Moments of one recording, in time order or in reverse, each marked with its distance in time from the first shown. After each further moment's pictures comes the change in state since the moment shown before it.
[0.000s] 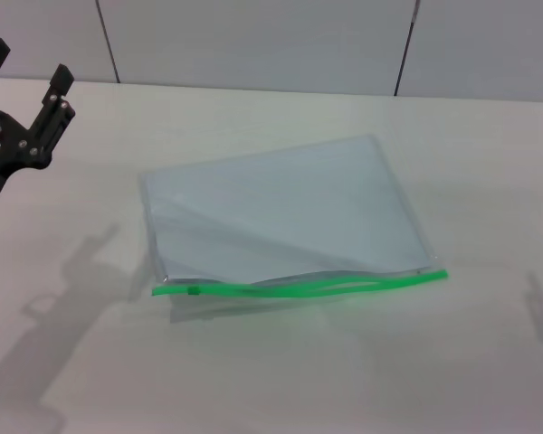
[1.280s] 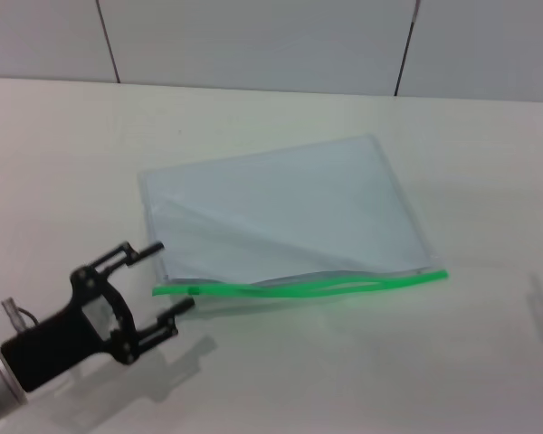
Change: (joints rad) left arm 0.022 0.007 0.002 -0.172 0.613 -0.049 0.358; right arm -0.001 -0.002 0.000 0.000 0.001 -0.012 0.000
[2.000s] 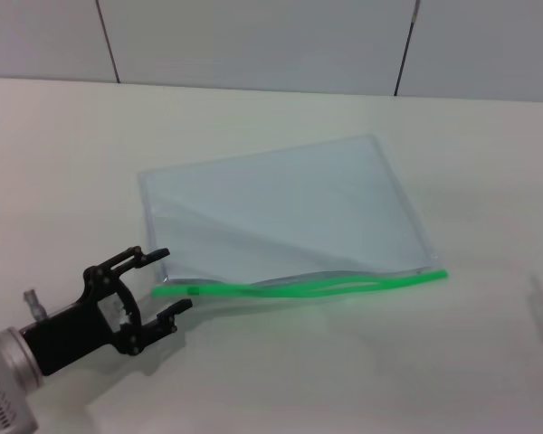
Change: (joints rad) left arm -0.043 -0.002 -0.013 0.007 0.018 -0.201 0.074; right arm 0.002 0.000 0.000 0.000 -0.001 -0.002 0.000
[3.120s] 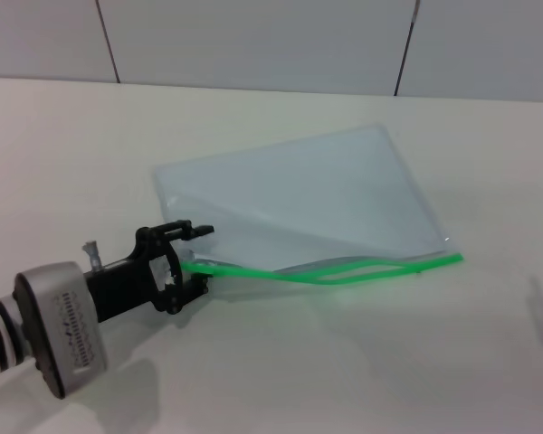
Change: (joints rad) left arm -0.132 0.000 0.012 0.091 0.038 -0.262 0.046; right arm -0.001 0.000 -0.003 0.010 0.000 -0.012 0.000
